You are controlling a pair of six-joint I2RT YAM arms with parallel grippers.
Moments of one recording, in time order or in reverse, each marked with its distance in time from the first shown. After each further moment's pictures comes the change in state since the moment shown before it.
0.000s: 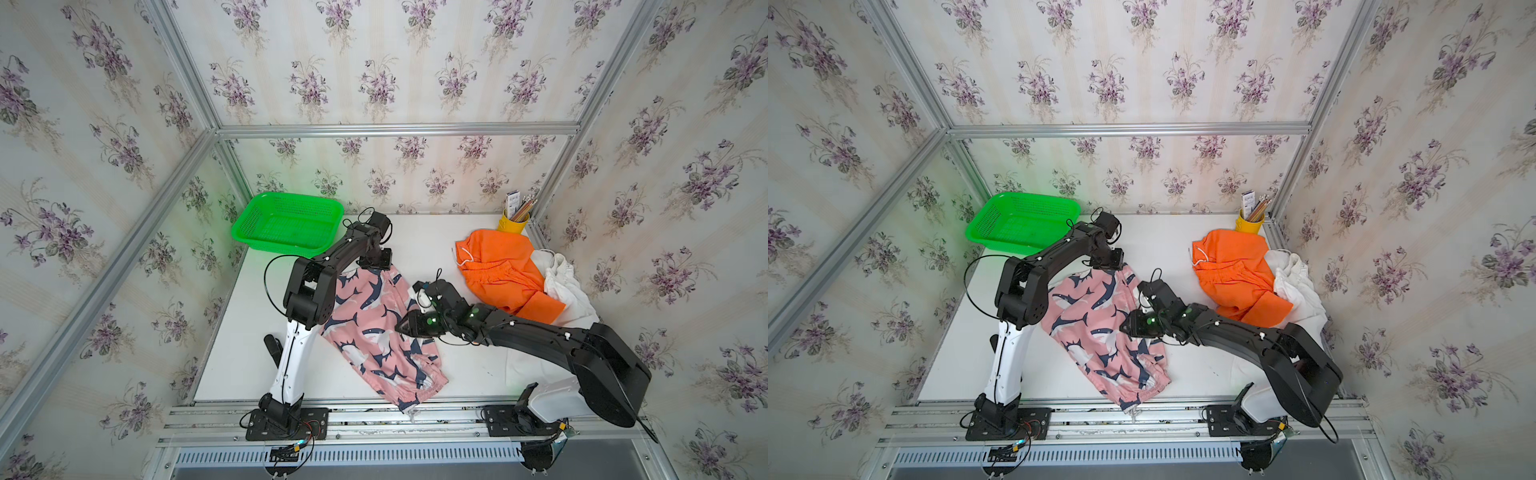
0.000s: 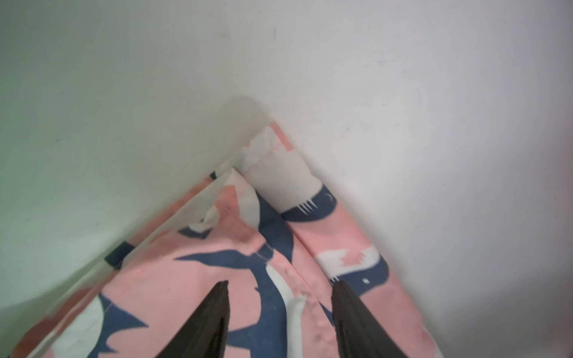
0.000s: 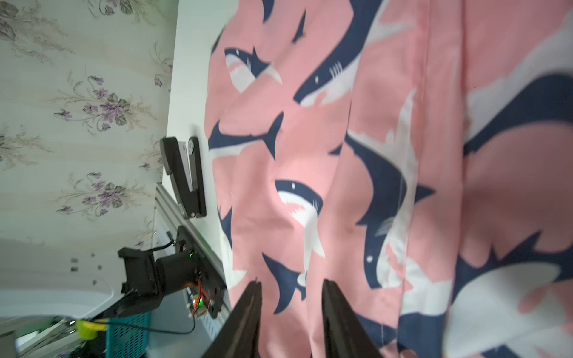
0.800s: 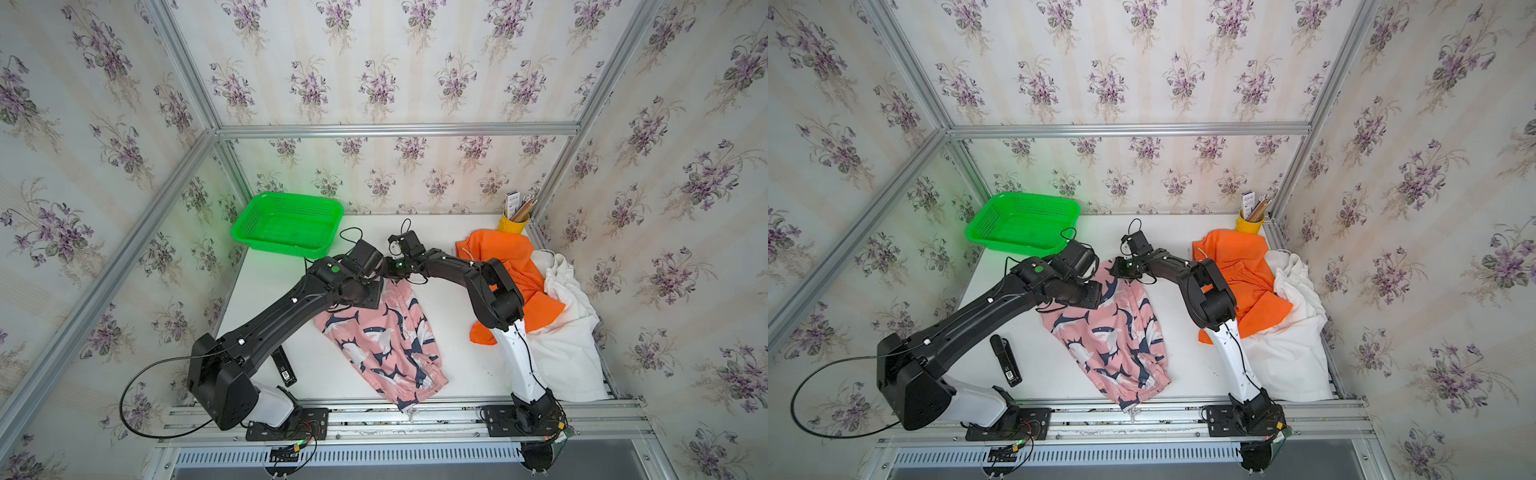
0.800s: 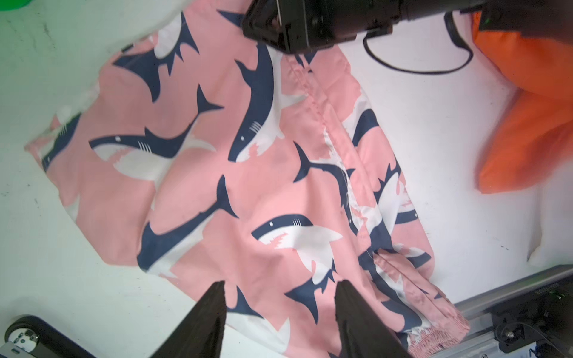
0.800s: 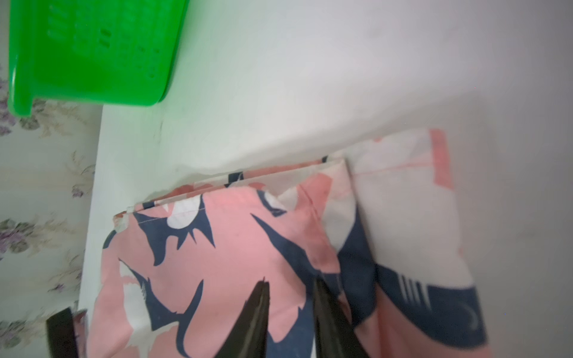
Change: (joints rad) left arm -0.259 -0.776 -0.606 -0.097 -0.143 -0.187; right arm -0.266 0.850 0.776 -0.015 -0.044 -0.211
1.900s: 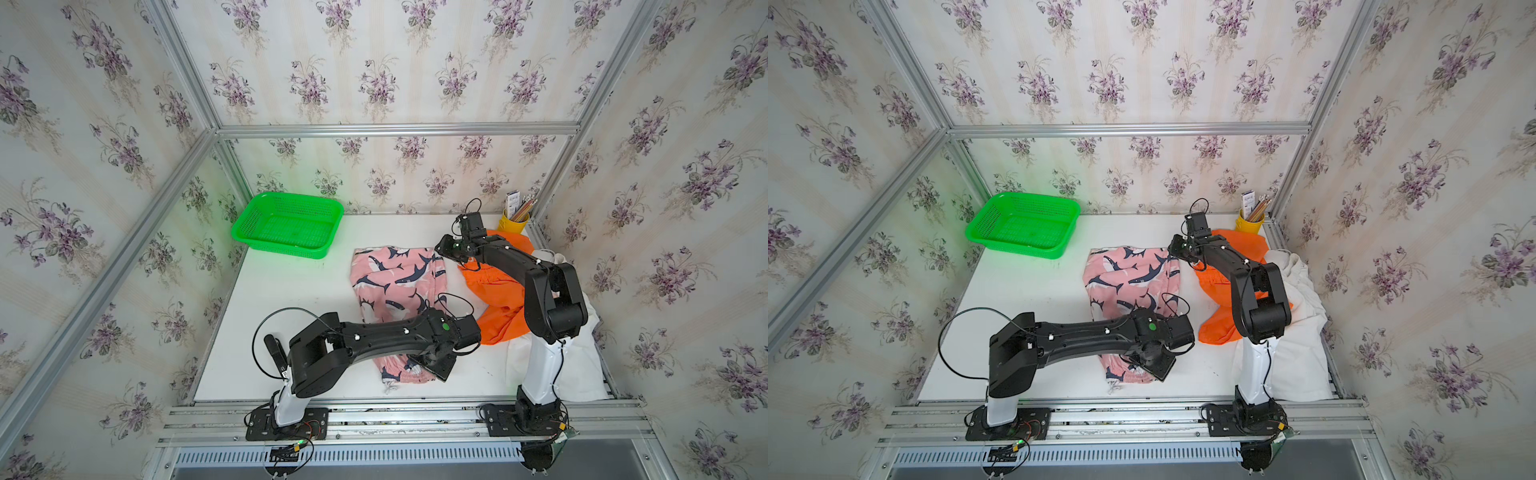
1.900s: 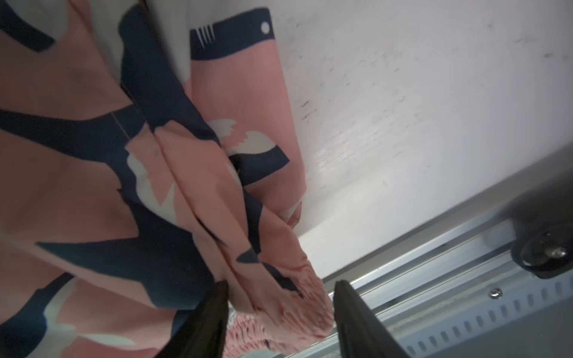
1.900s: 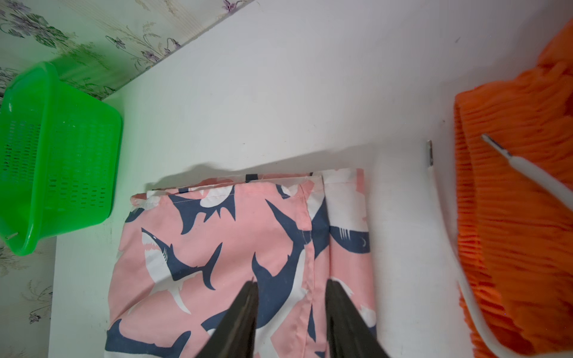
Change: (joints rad) left arm -0.539 0.540 0.243 -0.048 0.050 -0.174; right arm -0.274 -0.314 -0.185 -0.134 0.136 -0.011
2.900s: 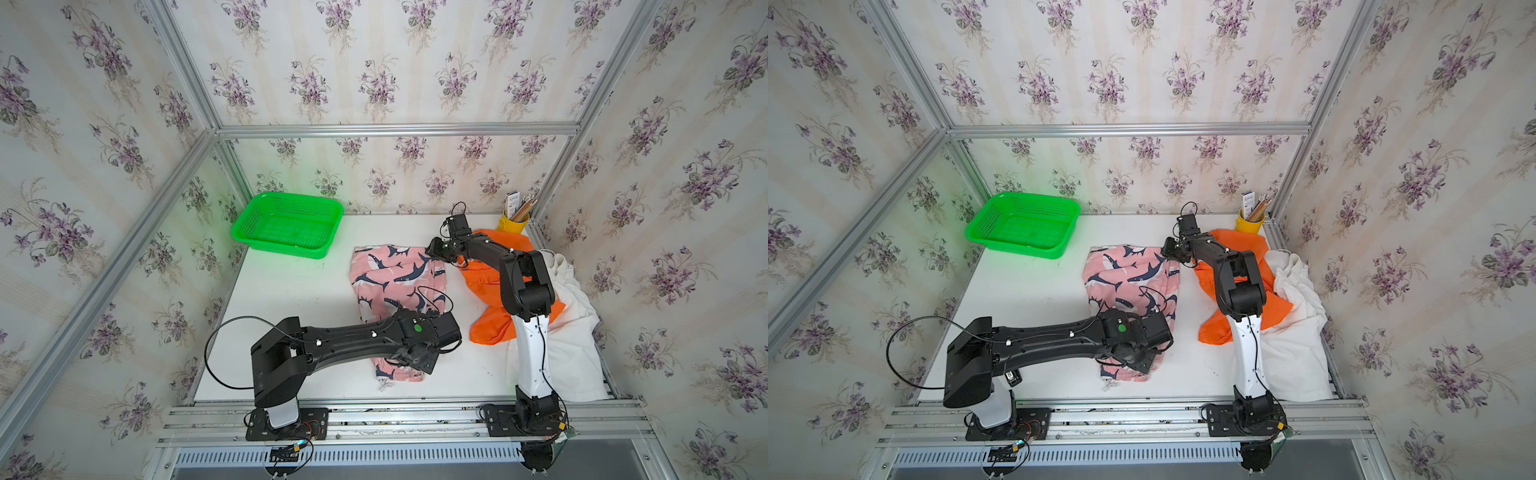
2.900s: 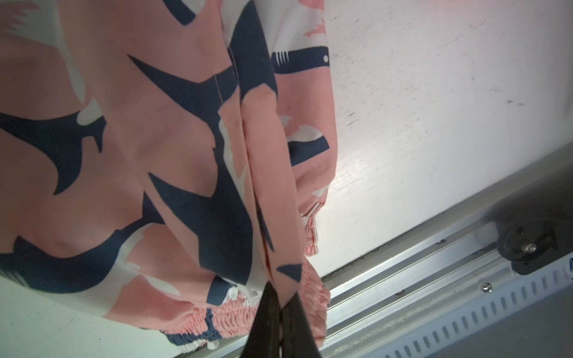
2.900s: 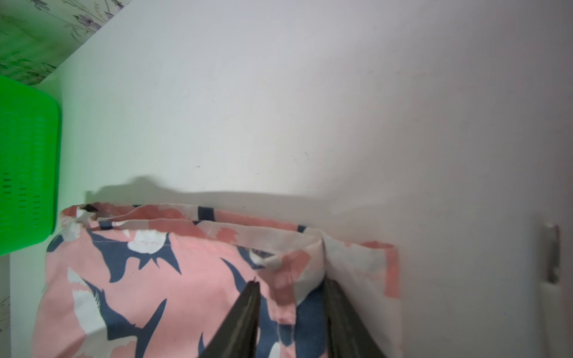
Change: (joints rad) left arm 0.025 -0.266 -0.229 0.108 -0.078 -0.078; right arm 0.003 0.286 0.228 -0.016 -0.017 -0.029
